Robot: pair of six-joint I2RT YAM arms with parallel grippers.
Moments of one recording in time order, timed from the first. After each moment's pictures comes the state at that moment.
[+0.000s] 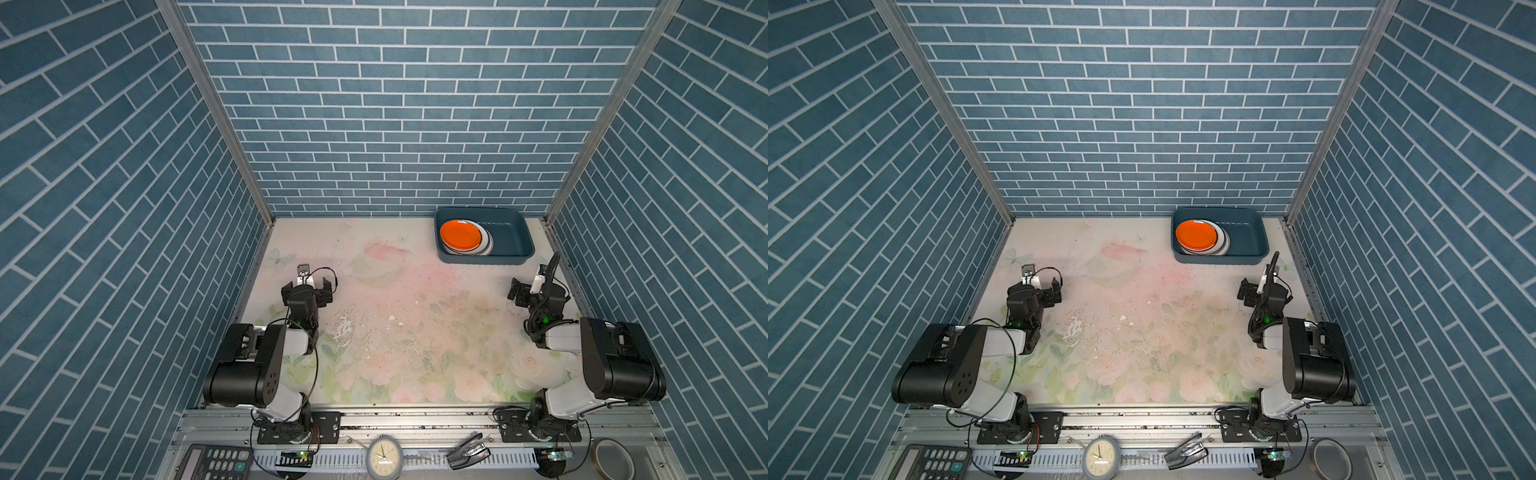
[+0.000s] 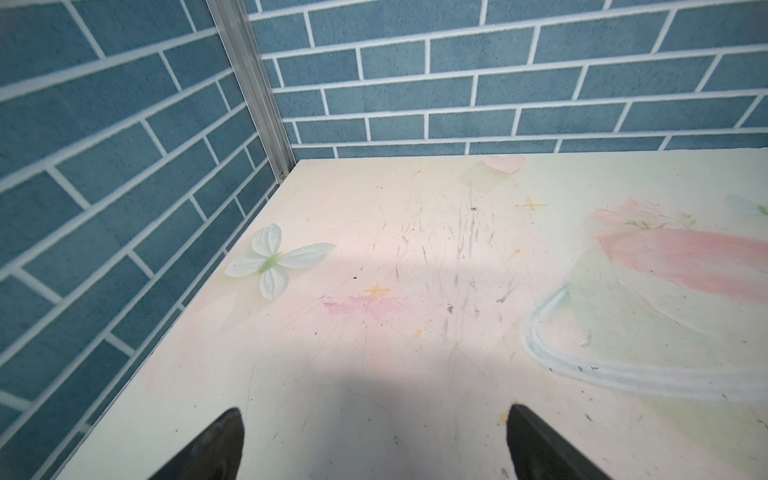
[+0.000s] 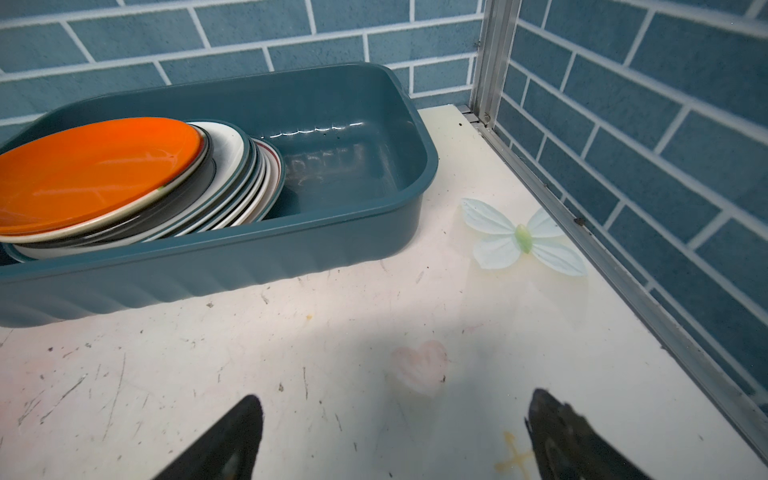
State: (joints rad) left arm -0.05 1.52 0.35 0.85 -0.27 0.01; right arm -0.06 1.54 0.38 0.78 0.04 0.07
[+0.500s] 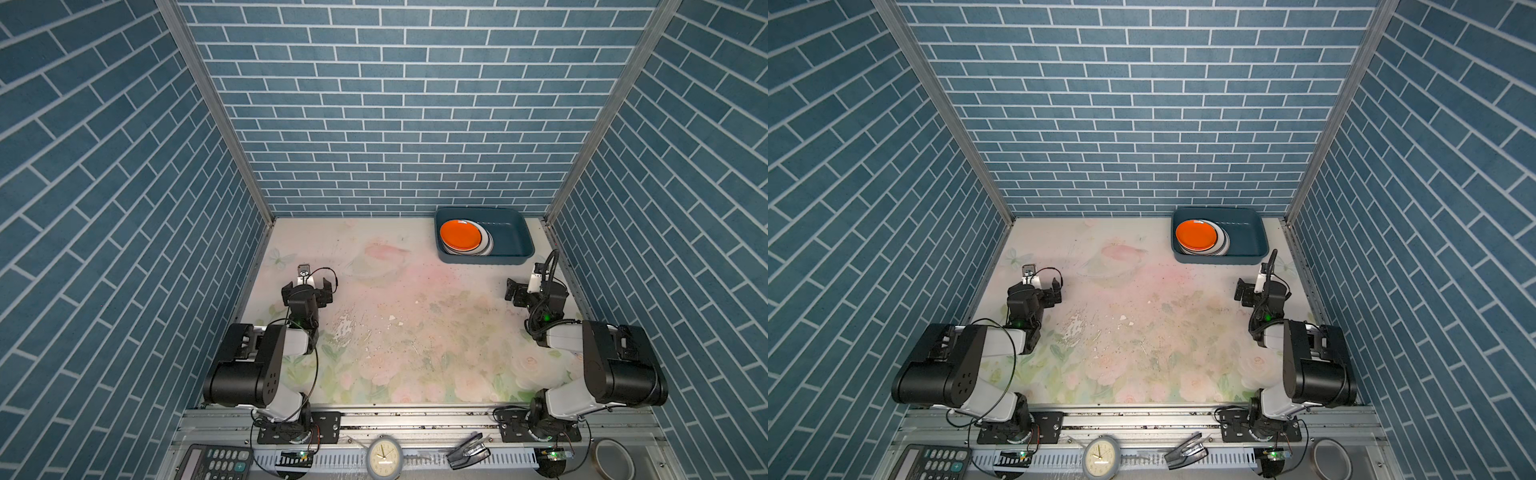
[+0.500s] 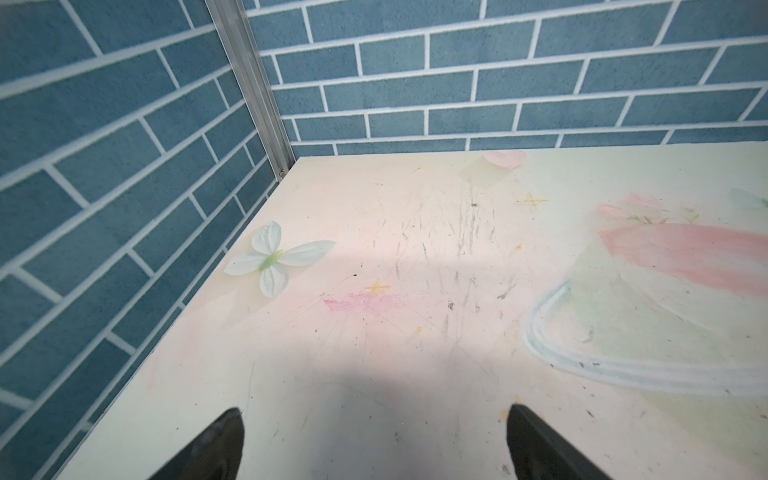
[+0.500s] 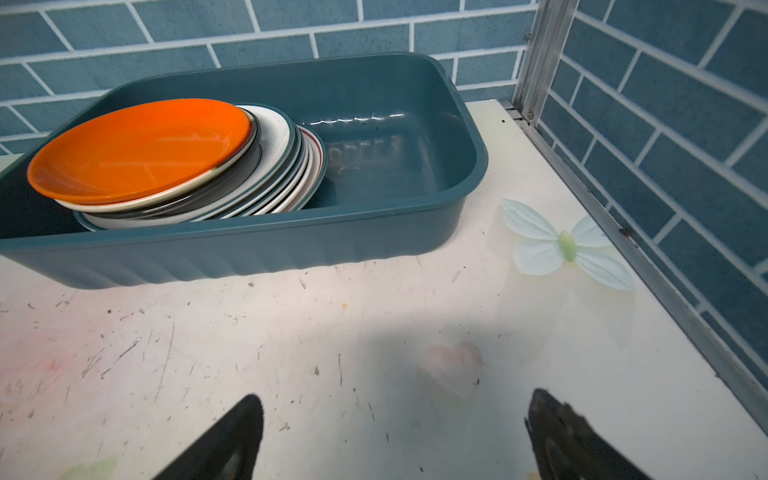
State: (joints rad) left arm -0.05 1.52 0.35 0.83 -0.27 0.02; right arm -0.06 1.52 0.40 0.72 -0.05 0.03
